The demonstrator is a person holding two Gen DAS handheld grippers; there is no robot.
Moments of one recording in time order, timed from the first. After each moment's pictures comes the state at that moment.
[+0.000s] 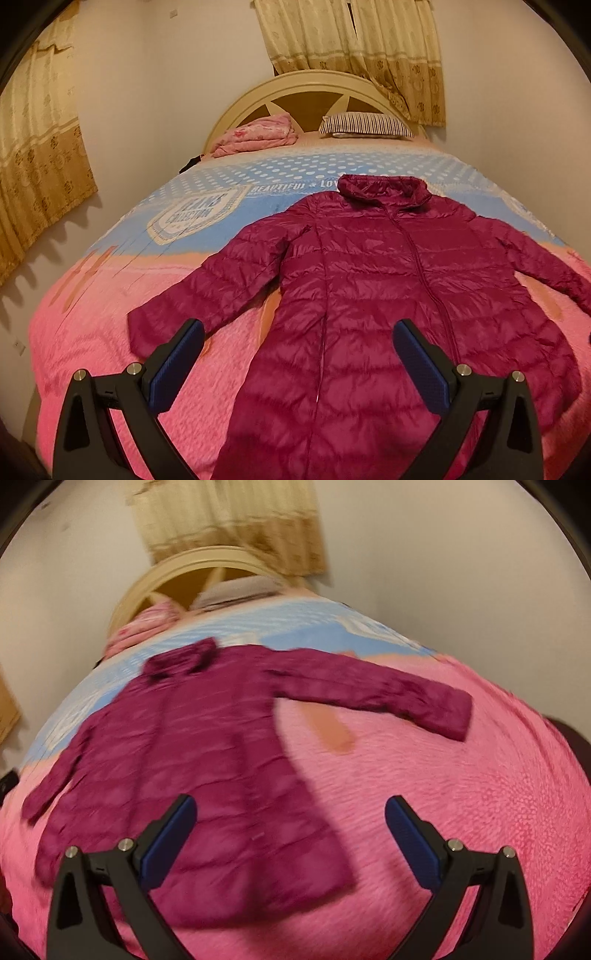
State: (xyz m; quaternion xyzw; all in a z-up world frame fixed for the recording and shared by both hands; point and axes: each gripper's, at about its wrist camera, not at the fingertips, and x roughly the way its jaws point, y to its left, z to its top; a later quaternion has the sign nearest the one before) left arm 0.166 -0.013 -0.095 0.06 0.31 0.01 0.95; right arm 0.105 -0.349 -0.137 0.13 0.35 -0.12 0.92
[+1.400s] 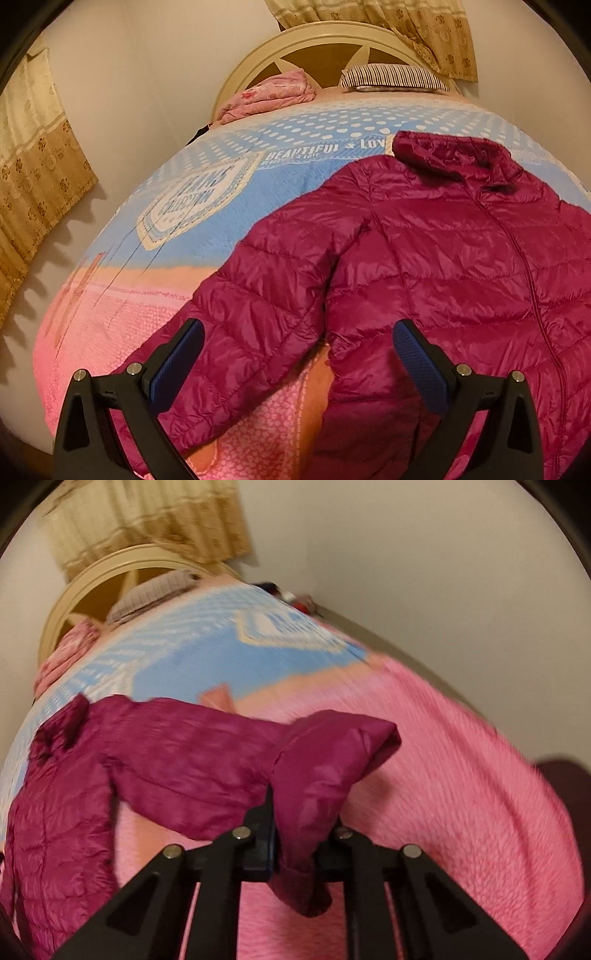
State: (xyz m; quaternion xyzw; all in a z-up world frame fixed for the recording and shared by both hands) left arm 0.334 0.024 -0.142 0.09 0.39 0.06 0.92; right arm 0.220 -0.530 -0.127 0.16 0.38 -0.20 0.89
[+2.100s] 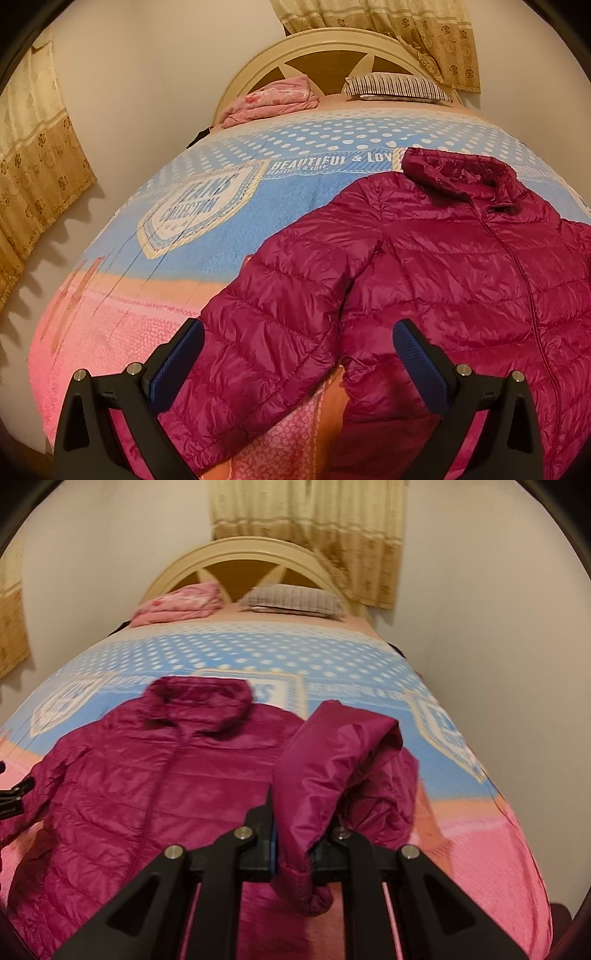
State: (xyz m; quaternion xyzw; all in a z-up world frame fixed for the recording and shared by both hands) left arm 0.348 0.040 -0.132 0.08 0.38 0.06 0.92; right arm 0.322 -0.311 -0.076 -0.03 0.34 -0.03 0.94
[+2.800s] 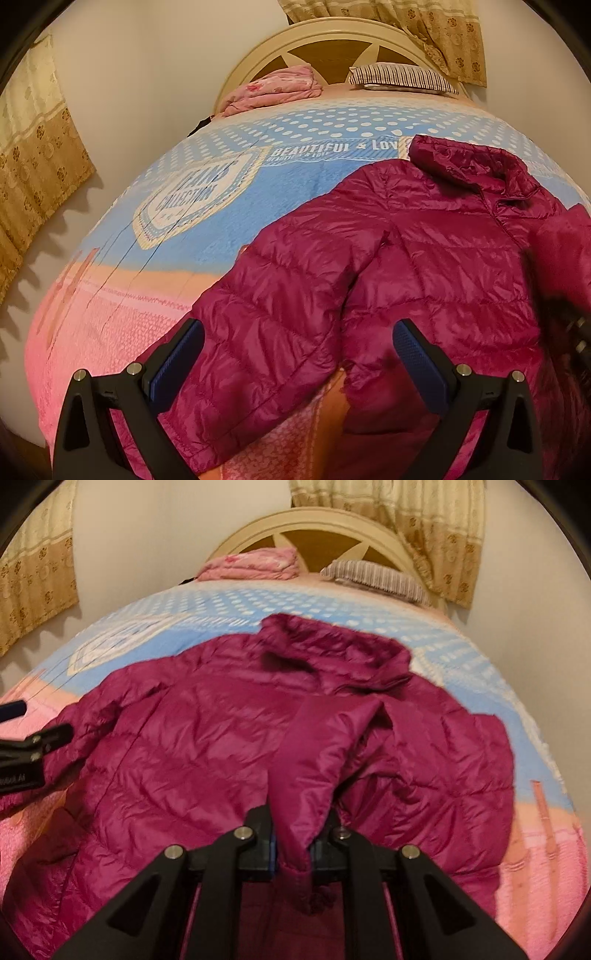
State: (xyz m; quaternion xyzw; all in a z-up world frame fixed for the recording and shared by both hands) left arm 0.363 0.038 -0.144 0.07 0.40 0.06 0.91; right arm 0.363 -0.163 -0.175 -0.07 0.39 0.07 0.92
